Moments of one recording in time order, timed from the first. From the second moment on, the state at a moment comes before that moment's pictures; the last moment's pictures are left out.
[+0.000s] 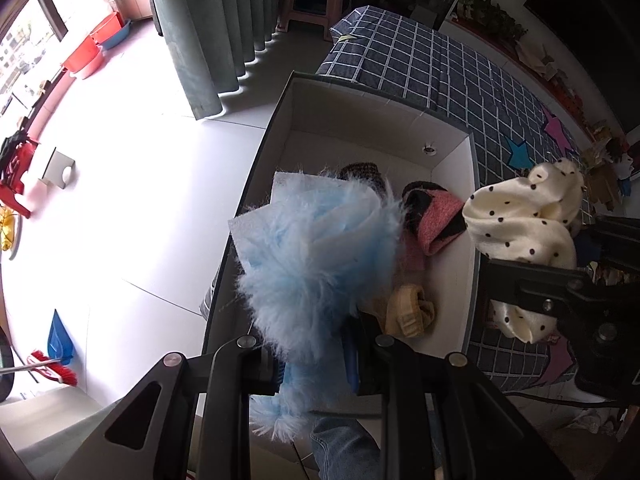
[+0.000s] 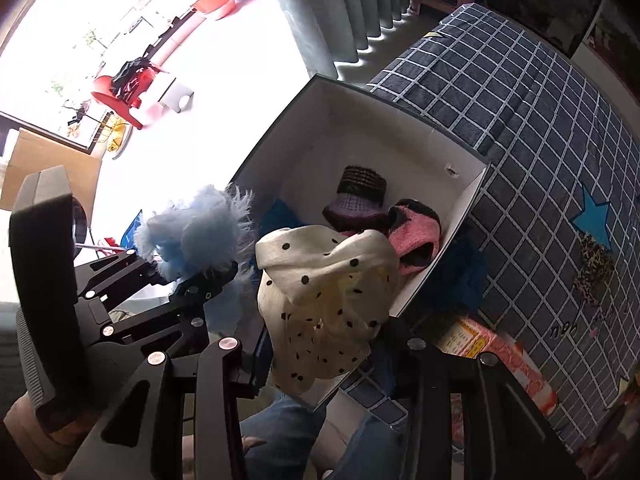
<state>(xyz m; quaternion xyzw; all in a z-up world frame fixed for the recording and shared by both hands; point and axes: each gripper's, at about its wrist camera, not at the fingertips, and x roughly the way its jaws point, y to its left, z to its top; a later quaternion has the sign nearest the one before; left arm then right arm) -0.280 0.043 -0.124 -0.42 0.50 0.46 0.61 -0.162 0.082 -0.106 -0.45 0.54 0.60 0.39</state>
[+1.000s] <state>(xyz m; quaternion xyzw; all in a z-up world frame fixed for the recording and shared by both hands) -0.264 0.070 -0.150 -0.43 0.52 0.45 0.59 -0.160 0.117 -0.131 -0.46 0.56 0.57 0.39</state>
